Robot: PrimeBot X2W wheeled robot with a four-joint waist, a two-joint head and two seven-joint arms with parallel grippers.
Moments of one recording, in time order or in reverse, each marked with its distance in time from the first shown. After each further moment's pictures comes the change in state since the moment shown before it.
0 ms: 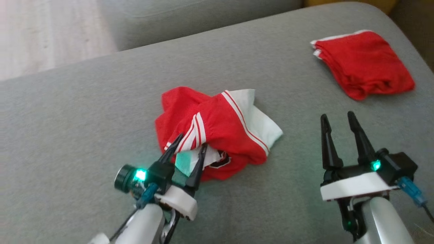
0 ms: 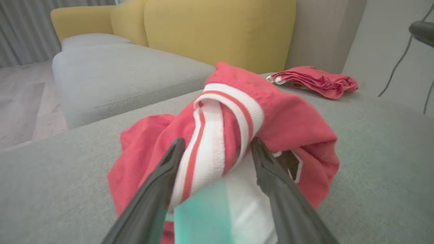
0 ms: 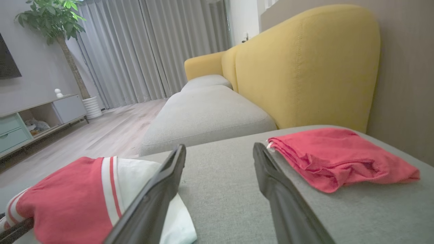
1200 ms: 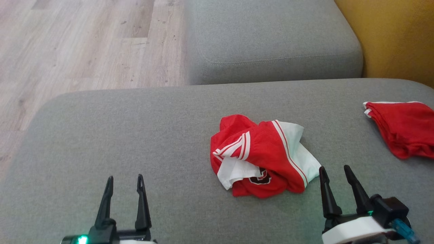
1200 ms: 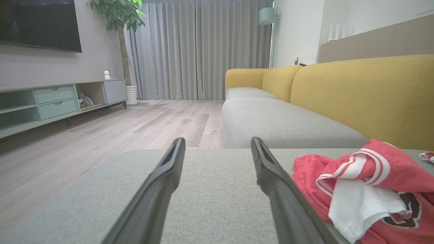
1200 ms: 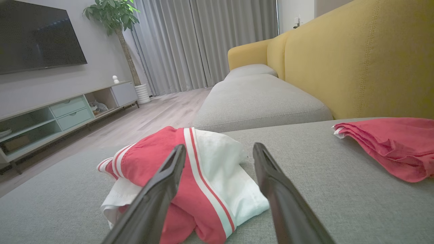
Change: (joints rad) left arm 0.482 0.003 0.308 -0.476 0.040 0.220 -0.006; right arm 0.204 0.005 -0.005 0.050 0.003 0.000 0.000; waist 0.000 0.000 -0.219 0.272
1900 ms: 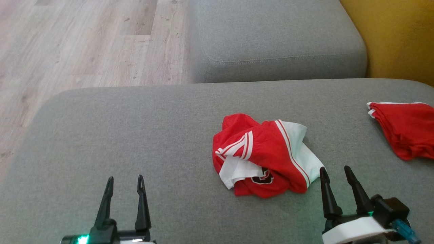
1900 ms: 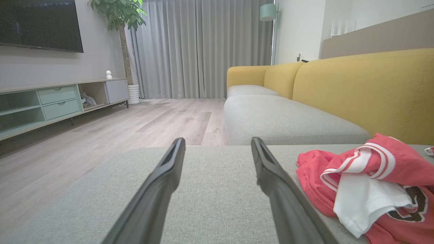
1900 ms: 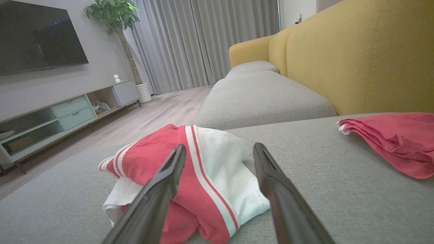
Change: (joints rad) left arm 0.002 0.000 0.007 0.004 0.020 -0.009 0.000; right arm 0.000 0.000 -0.001 0.005 0.016 0.000 0.000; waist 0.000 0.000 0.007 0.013
